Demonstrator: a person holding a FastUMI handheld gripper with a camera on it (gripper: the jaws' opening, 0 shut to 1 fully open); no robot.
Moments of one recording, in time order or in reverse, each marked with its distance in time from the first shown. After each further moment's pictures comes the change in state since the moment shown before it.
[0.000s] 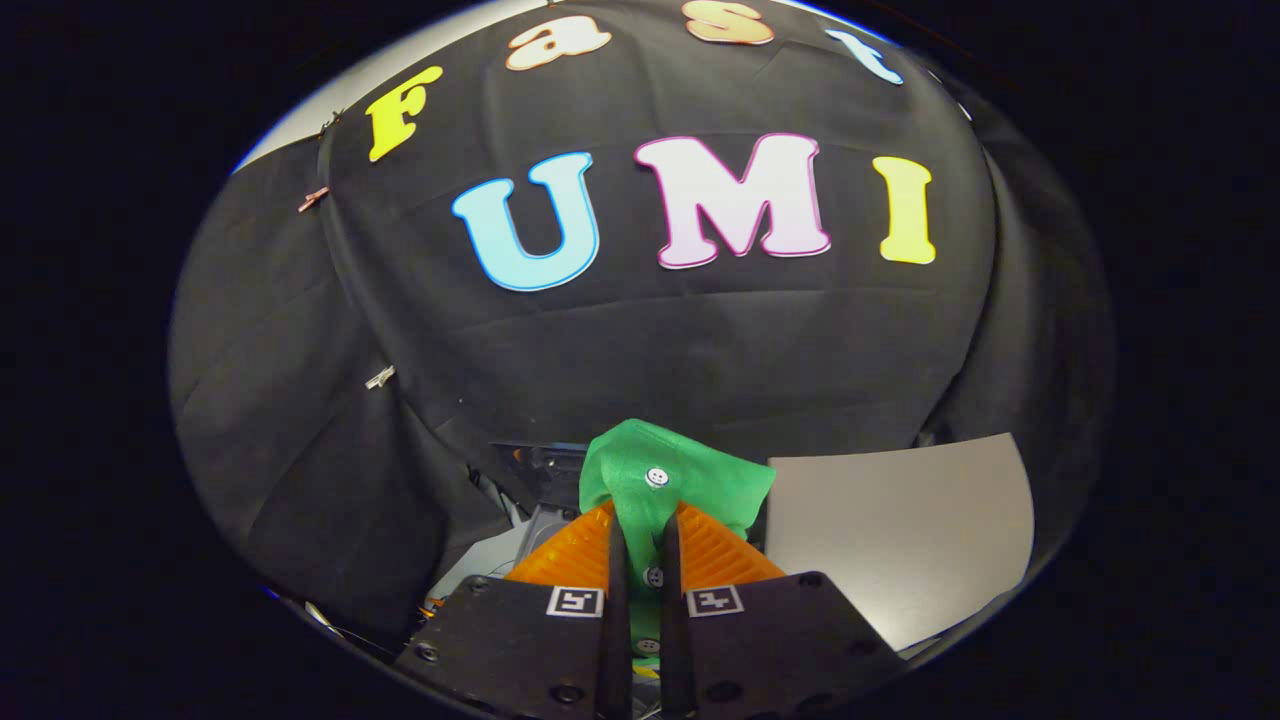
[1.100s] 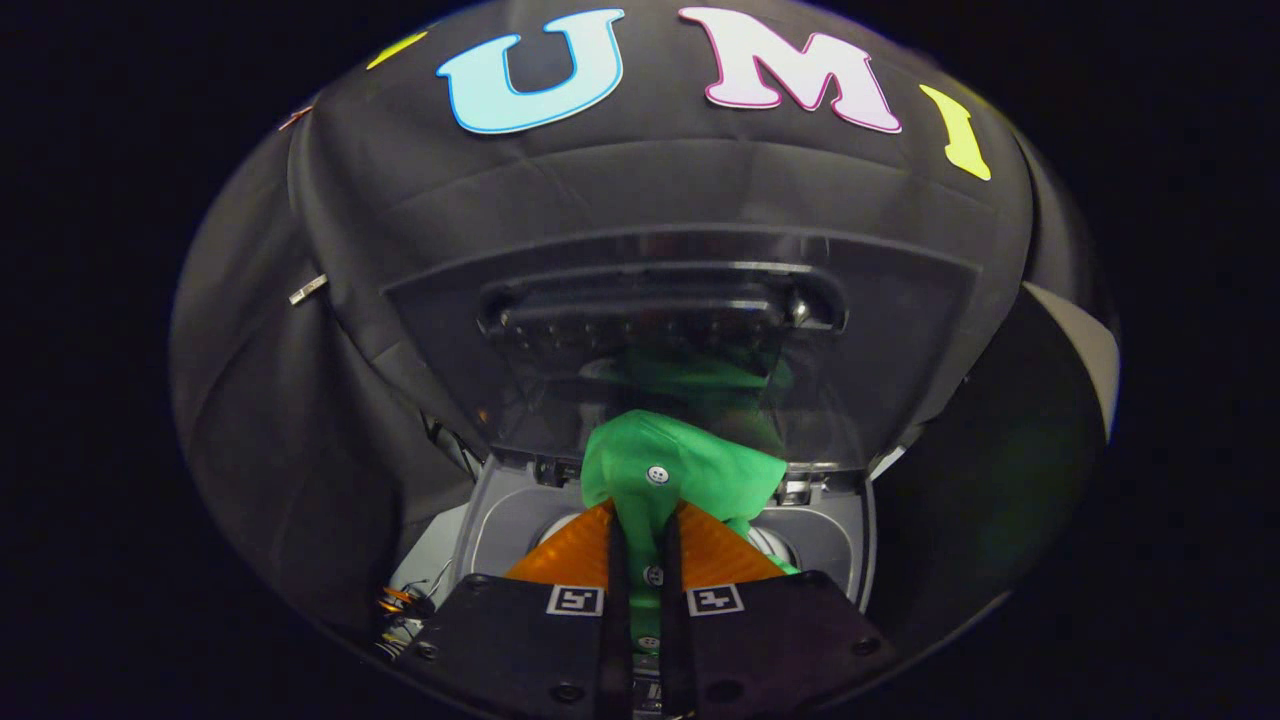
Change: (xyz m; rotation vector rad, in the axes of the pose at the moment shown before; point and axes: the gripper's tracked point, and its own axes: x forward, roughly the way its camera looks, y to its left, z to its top) arm 0.253 0.027 -0.195 -0.026 0.113 -0.087
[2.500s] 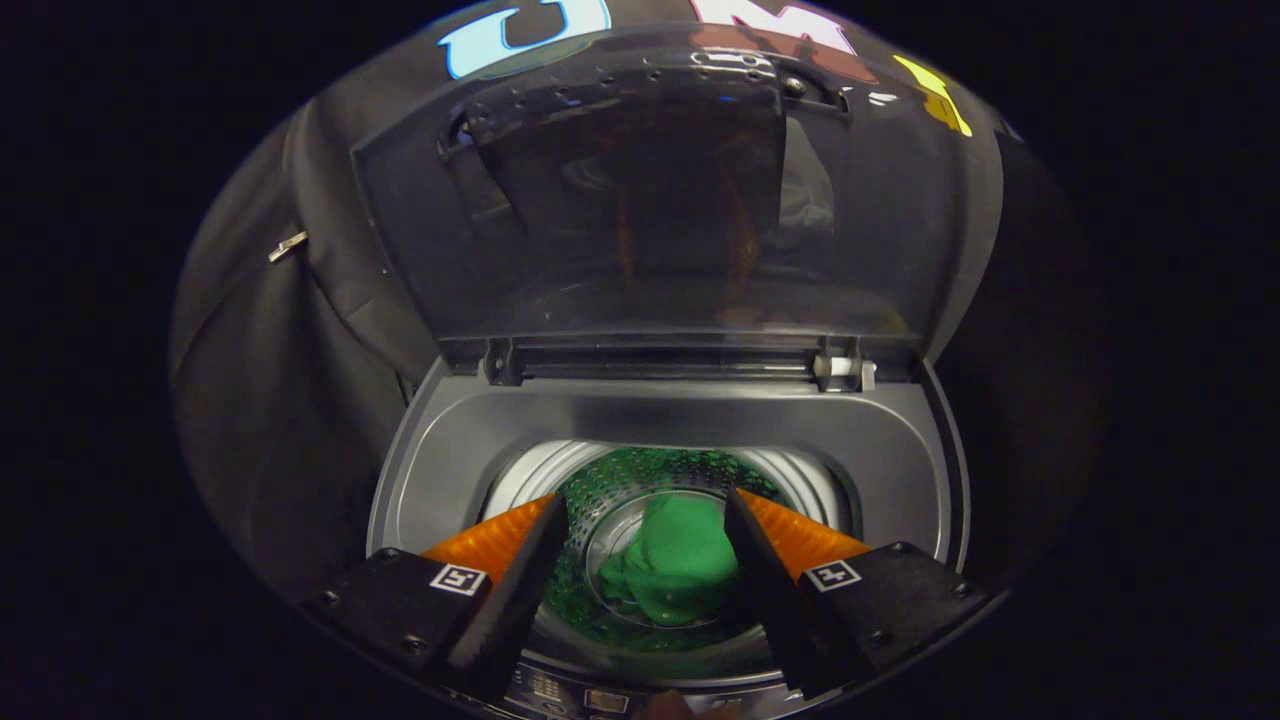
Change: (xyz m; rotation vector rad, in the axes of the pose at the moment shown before) arm 0.042 -0.012 -0.097 -0.008 0.021 -0.028
